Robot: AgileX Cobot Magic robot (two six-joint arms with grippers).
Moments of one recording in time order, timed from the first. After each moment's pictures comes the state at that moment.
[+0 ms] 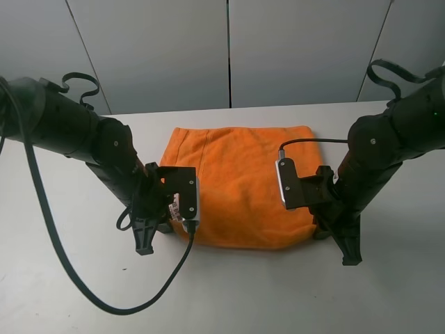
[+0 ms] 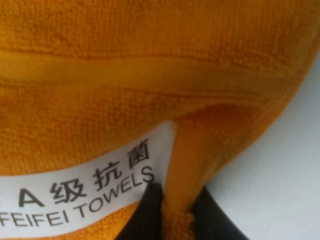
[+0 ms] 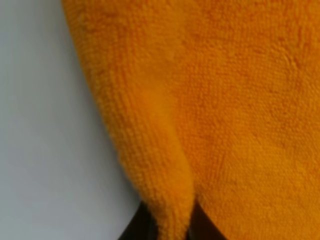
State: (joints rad) left arm -0.59 1.98 -0.92 -0.21 0.43 1.06; right arm 0.47 1.83 -0.69 0.09 0.44 -1.17
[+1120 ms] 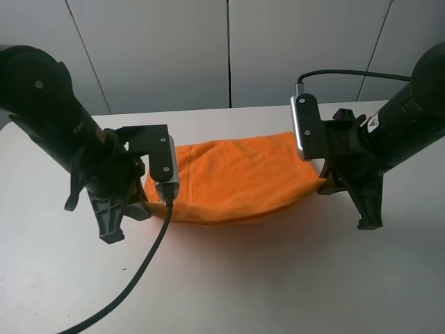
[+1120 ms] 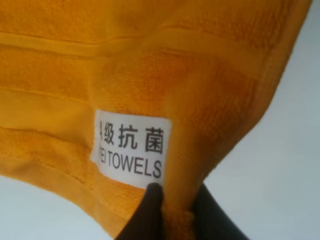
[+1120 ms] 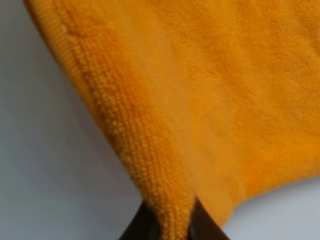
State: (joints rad) left arm -0.60 1.61 -0.90 -0.13 0.71 0.81; right arm 0.47 1.47 -0.73 0.09 0.58 -1.14
